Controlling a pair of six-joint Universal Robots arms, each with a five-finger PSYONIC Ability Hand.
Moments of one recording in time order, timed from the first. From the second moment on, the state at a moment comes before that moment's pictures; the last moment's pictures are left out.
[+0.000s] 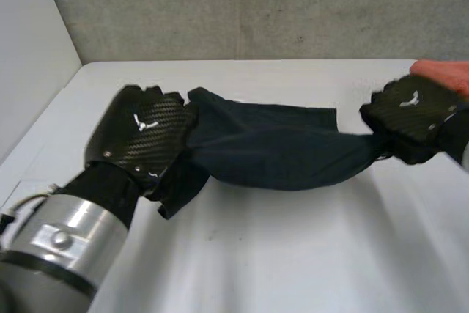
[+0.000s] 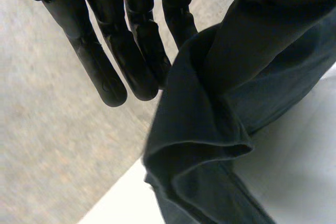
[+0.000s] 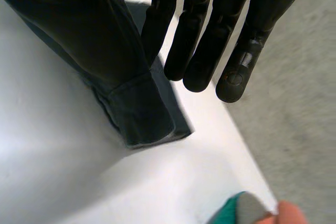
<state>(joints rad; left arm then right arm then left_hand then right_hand) 3.94 -1.46 -1.77 3.23 -1.76 3.57 1.66 -1.60 1.58 0.38 1.06 2.30 1.13 1.18 1.18 1.17 0.97 0.93 1.18 1.18 1.19 0.99</state>
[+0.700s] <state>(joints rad) 4.17 -2.01 -1.47 3.30 -1.53 3.71 1.79 -1.20 1.41 0.38 1.30 2.28 1.12 1.08 1.08 1.08 0.92 0.93 1.18 1.18 1.19 1.01</state>
